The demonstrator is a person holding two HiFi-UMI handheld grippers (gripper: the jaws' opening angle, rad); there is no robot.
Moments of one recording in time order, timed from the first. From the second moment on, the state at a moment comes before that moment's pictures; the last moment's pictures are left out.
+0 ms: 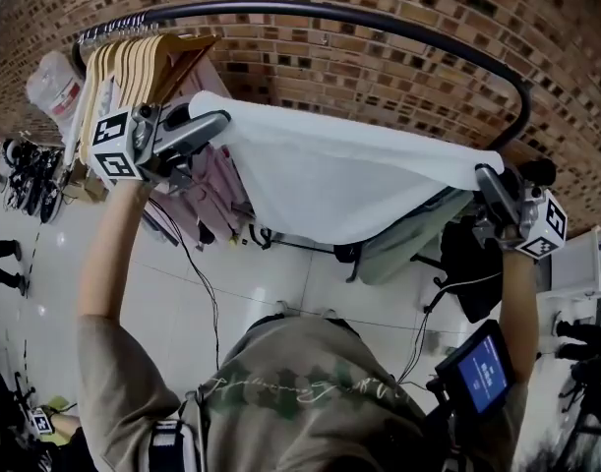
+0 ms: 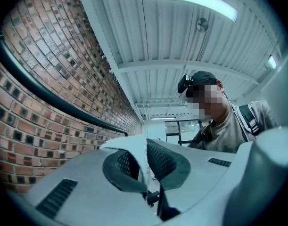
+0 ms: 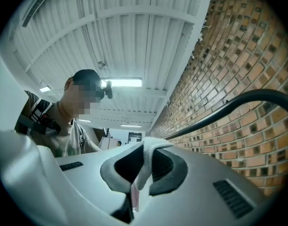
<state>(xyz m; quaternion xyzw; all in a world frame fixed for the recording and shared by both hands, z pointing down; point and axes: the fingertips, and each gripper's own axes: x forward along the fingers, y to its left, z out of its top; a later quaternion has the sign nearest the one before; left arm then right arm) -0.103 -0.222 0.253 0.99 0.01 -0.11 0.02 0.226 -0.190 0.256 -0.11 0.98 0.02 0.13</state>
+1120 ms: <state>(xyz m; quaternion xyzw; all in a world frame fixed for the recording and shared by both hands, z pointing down) -0.103 -0.263 0.136 0.99 0.01 -0.12 -0.03 0.222 -0.230 0.128 -0.14 0.98 0.10 0.14</state>
